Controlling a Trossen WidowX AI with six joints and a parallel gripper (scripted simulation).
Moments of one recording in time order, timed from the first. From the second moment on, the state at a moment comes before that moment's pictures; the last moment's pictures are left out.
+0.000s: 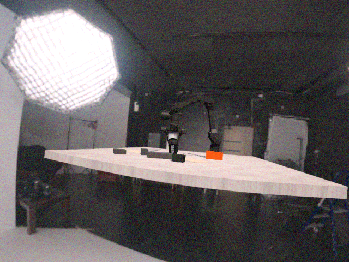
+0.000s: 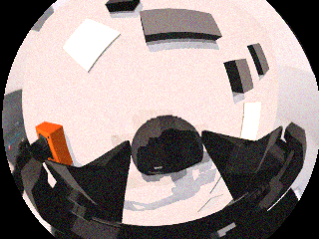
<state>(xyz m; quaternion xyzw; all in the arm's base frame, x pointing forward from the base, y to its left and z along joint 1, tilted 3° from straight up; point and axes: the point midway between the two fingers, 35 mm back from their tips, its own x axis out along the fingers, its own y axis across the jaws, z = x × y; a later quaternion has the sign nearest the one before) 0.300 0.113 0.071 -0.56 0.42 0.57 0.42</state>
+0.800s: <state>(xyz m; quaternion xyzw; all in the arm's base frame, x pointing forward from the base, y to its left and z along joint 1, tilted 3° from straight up) 0.295 0.127 0.058 -0.56 0.42 0.57 0.42</state>
